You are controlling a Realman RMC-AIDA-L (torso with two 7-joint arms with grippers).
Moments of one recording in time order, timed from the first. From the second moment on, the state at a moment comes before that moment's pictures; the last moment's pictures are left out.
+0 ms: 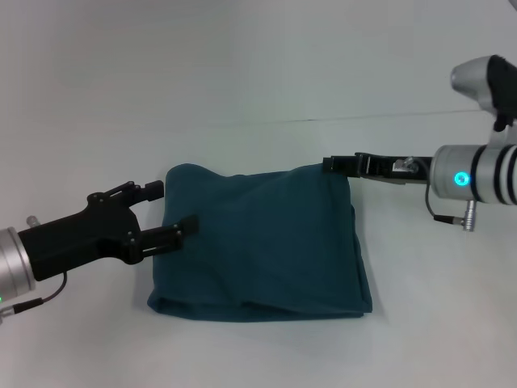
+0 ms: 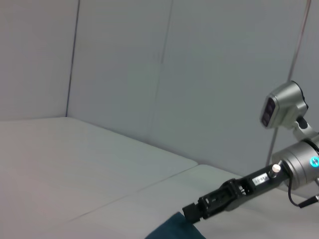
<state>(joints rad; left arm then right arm) -0.43 -2.15 0.80 0.79 1.77 1.41 -1.36 0.81 2.07 -0.60 -0.45 -2.19 -0.90 2.14</state>
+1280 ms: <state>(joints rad) -0.39 -2.14 0.71 0.82 1.88 1.71 -1.49 0.61 2.06 -0.75 -0.73 -2.00 -1.61 1.53</state>
